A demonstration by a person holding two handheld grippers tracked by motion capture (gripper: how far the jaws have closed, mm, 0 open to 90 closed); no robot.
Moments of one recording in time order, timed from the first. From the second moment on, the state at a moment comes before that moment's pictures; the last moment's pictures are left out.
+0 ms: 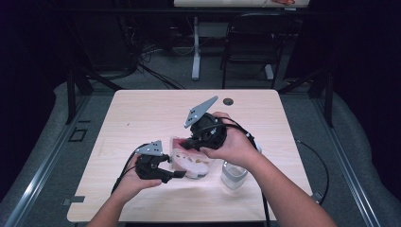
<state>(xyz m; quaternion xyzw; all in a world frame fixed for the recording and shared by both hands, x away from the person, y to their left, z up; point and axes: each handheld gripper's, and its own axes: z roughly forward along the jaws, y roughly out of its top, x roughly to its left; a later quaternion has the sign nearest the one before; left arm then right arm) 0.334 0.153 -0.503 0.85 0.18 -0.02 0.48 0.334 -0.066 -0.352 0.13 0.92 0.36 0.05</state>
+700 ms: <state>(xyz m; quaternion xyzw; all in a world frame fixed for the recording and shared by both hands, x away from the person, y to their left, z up) 0.336 0.147 -0.519 0.85 0.18 -0.03 0.49 0.332 -0.062 -0.353 0.12 0.92 0.36 0.05</state>
